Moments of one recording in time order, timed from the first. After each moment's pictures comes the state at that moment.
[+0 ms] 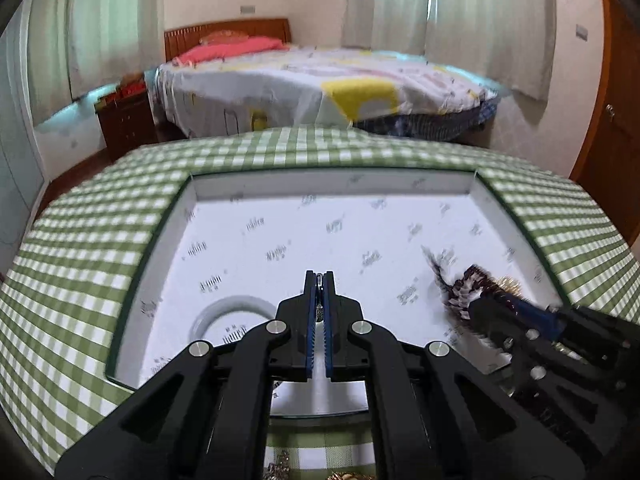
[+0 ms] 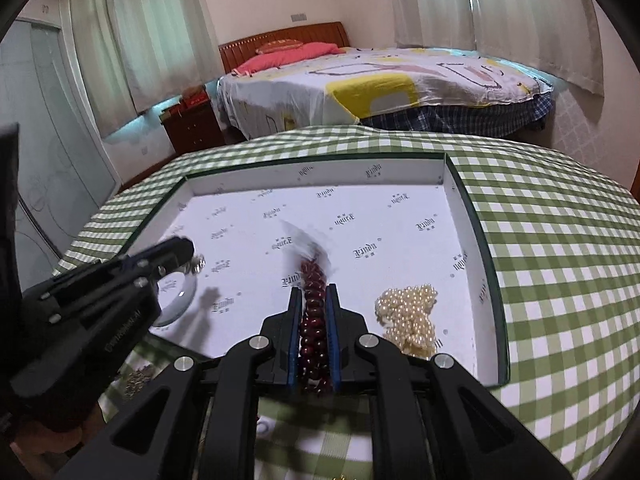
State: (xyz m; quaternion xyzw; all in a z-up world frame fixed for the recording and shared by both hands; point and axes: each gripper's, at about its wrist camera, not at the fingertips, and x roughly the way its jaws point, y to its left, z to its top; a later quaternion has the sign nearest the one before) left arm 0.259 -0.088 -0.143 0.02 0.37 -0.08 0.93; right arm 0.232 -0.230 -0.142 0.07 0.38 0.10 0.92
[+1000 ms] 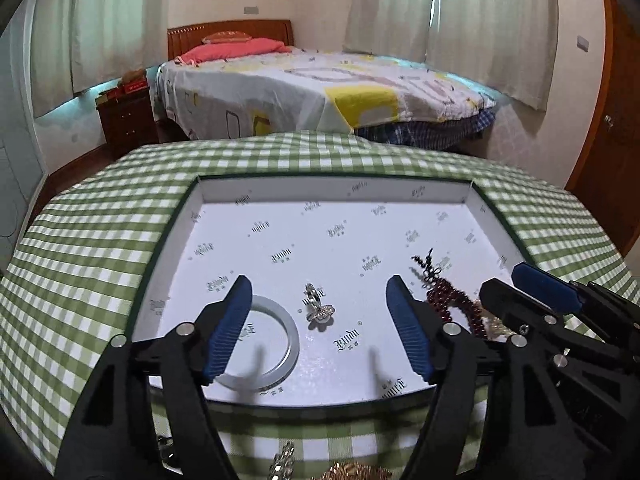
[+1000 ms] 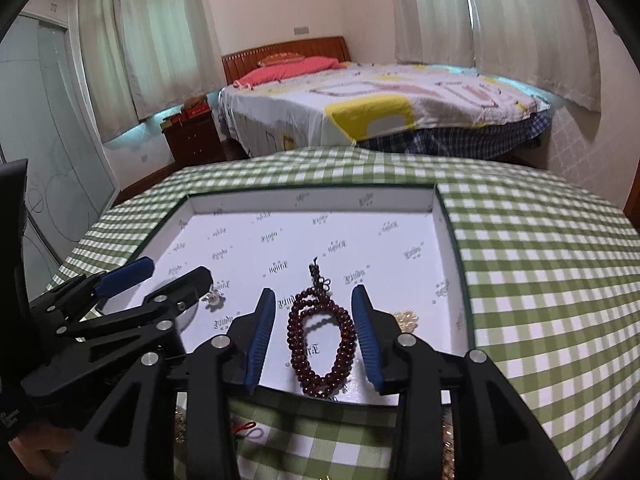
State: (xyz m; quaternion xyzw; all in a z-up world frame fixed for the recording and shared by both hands) left arm 0.242 -0.077 -0.123 0.00 0.35 -0.08 0.93; right arm 0.216 -0.238 -0.117 0.06 0.34 0.09 0.93
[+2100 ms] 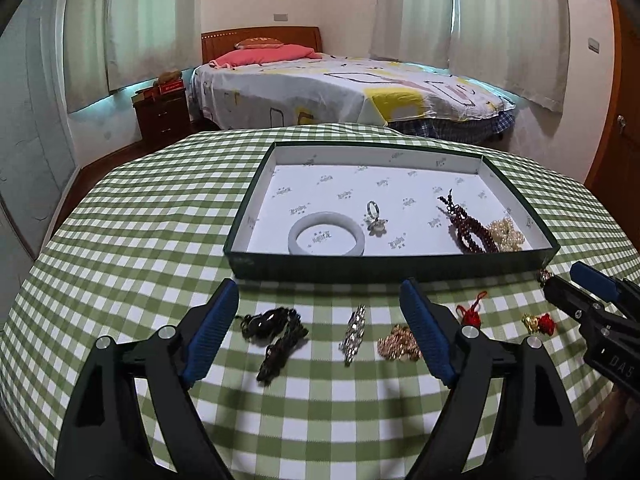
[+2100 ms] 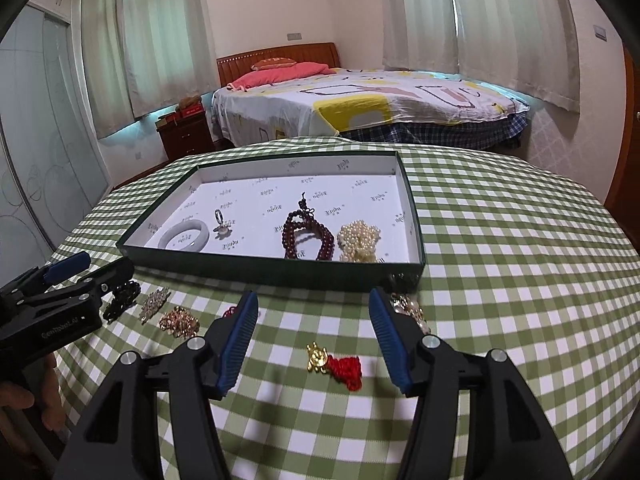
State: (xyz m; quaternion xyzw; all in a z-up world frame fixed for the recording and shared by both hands) left arm 0.148 -0.031 -0.125 0.01 0.34 -0.03 0.94; right arm 0.138 -0.251 -0.132 0.05 0.34 0.07 0.94
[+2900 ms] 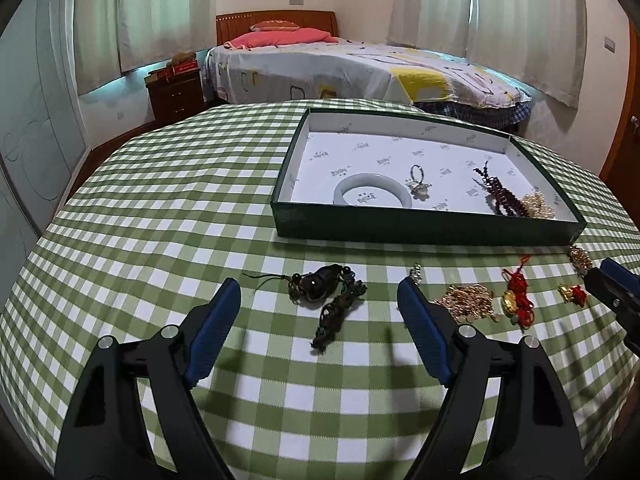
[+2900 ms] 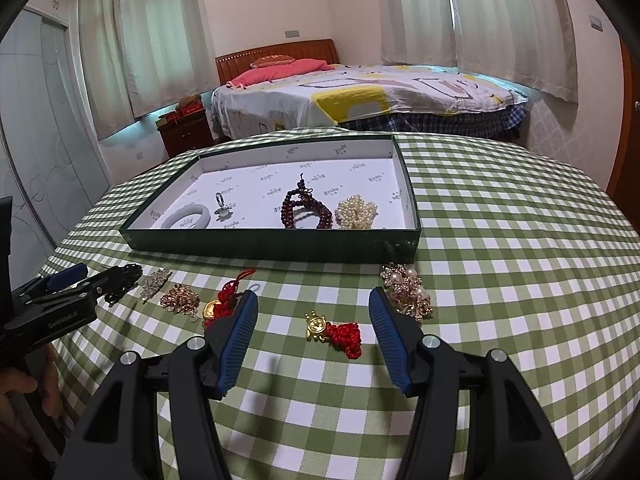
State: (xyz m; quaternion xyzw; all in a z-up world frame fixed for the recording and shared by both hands) left arm 0.146 0.001 -0.152 0.00 0.37 -0.01 0.93; right arm 0.123 -0.254 -0.145 0.06 0.34 0.07 0.93
